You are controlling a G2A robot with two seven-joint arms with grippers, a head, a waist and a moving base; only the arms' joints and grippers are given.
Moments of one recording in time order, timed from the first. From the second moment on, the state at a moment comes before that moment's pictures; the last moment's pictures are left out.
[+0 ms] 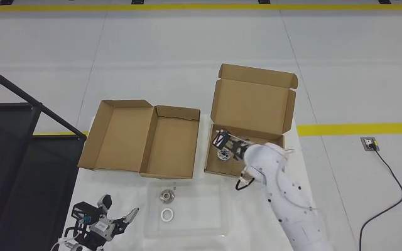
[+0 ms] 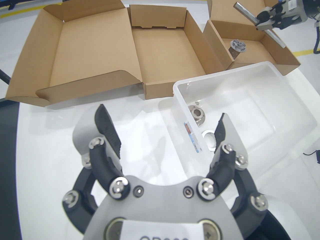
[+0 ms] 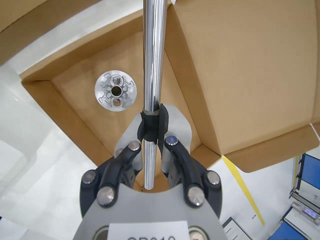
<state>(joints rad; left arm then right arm) 1.82 -1.14 -1.74 -1.85 1.16 -0.40 0.08 -0.69 -1.48 1.18 -1.29 -1.74 -0.52 0.92</state>
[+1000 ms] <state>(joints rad) 1.82 -1.14 -1.74 -1.85 1.16 -0.40 0.08 -0.41 -1.47 1.16 -0.66 -1.70 -0.72 0.68</state>
